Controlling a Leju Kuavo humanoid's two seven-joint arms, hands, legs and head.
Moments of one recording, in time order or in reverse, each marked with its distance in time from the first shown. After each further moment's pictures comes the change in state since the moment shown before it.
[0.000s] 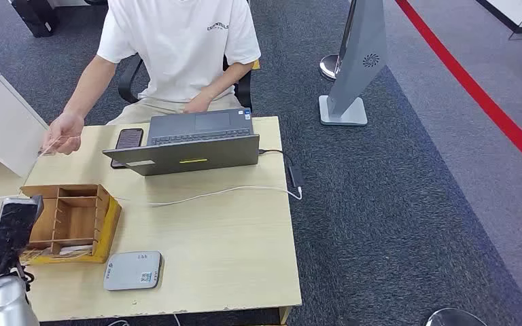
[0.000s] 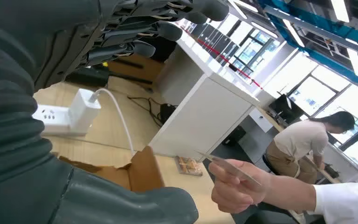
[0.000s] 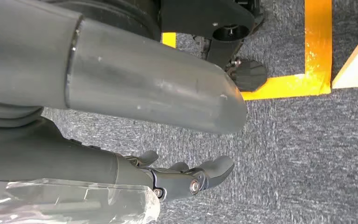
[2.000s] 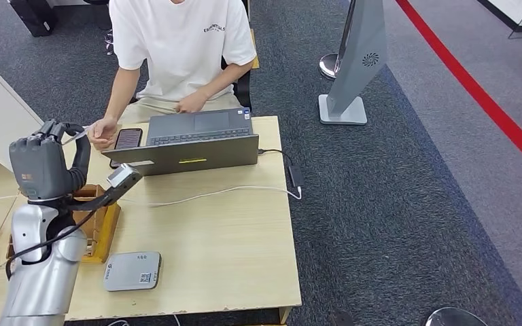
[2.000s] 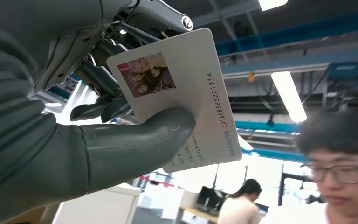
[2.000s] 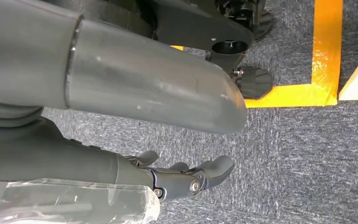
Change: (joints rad) left arm -0.103 0.127 -0.566 0.000 -0.510 0.425 0.178; right arm -0.026 0.012 0.069 -0.002 -0.025 -0.004 0.076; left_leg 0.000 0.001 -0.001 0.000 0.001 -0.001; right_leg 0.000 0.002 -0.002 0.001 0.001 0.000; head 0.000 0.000
